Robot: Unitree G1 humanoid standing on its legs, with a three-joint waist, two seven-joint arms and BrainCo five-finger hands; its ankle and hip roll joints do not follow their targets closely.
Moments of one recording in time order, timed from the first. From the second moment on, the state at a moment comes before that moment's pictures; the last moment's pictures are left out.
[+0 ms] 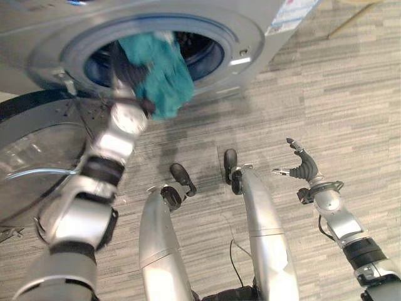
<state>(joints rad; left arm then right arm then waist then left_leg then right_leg) -1.08 0.70 -0.37 0.63 -0.07 -0.08 0.37 -0.31 -0.52 0.23 0.28 -0.06 -0.09 -0.13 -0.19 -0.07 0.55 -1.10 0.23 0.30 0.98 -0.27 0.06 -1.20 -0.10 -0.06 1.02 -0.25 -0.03</state>
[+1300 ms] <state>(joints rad) 0.08 0.32 -0.23 0.72 -0.06 -0.09 0.12 0.05 -0.38 0.14 0.68 -0.04 -0.07 -0.09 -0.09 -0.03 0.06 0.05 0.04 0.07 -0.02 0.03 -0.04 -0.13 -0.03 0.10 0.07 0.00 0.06</state>
